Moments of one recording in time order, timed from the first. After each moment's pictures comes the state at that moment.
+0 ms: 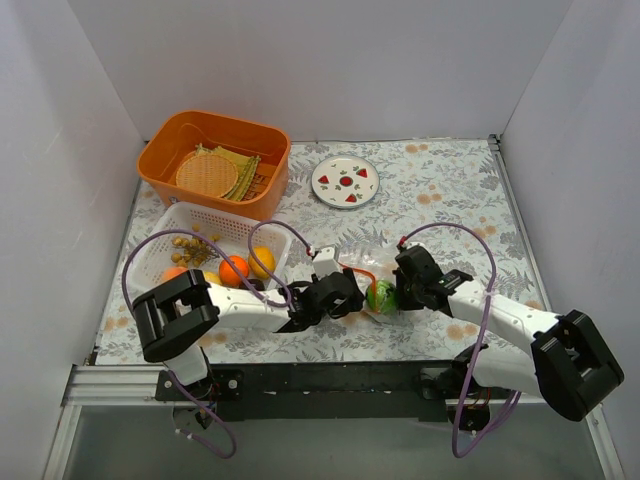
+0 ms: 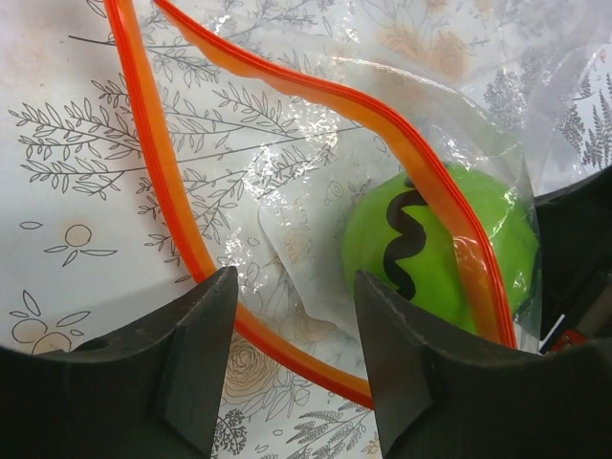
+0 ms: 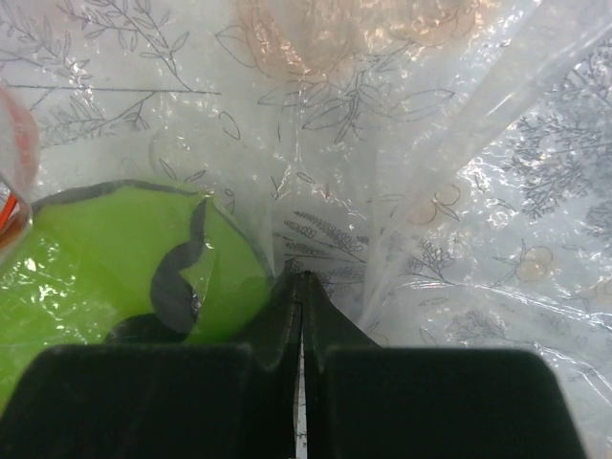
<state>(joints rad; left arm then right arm) -1.16 1.64 0.76 0.18 -0.41 -1.05 0.64 1.16 0.51 -0.41 0.11 0.49</state>
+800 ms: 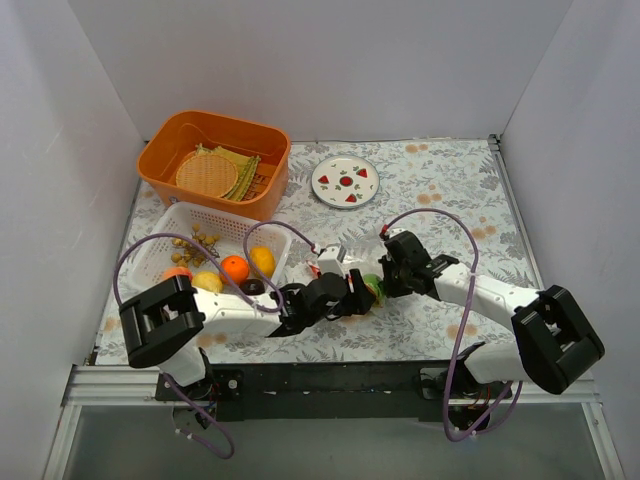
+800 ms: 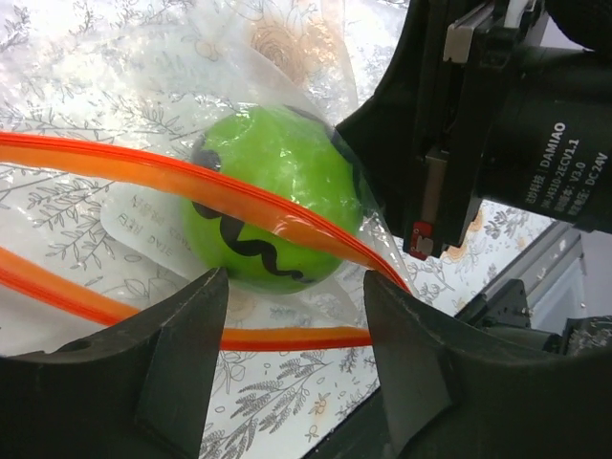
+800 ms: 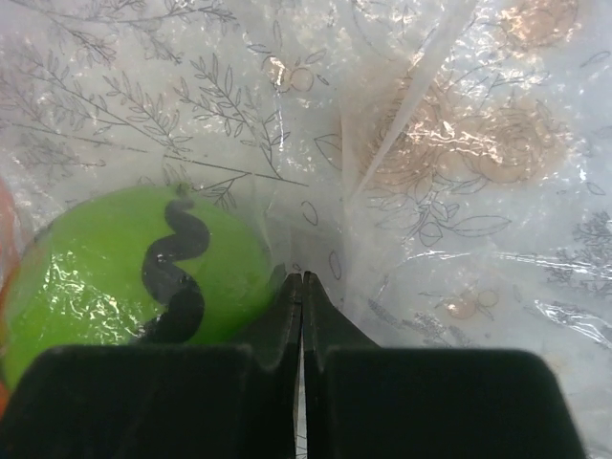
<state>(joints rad) -1.18 1.55 0.69 0.34 -0.31 -0.96 0.64 1.32 0.64 -0.34 0.05 0.37</state>
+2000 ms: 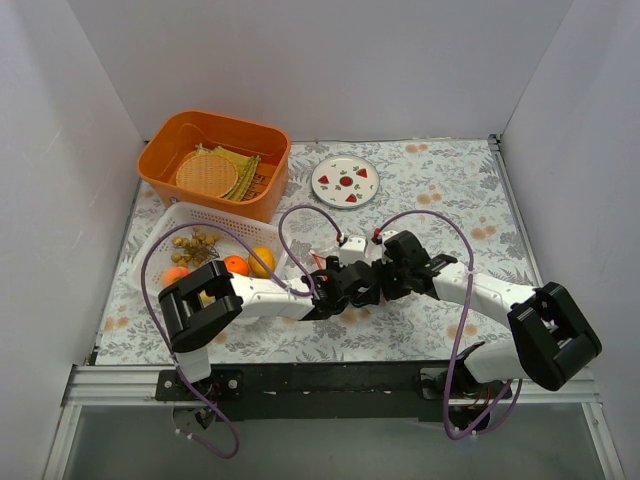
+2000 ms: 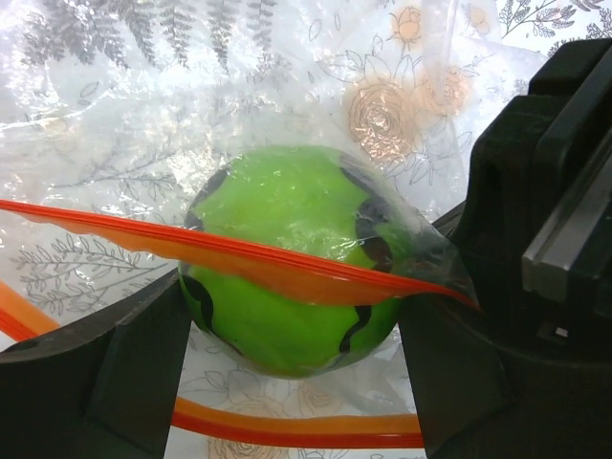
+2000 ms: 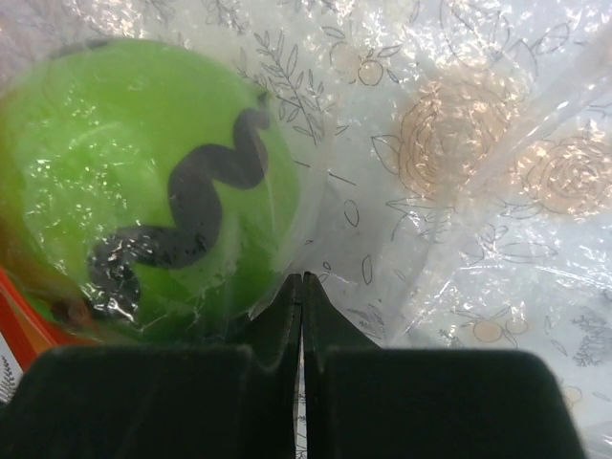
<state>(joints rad) -1.16 1.78 0.98 0.08 -0.48 -0.77 0.64 1.34 0.64 -0.32 -0.07 0.24</state>
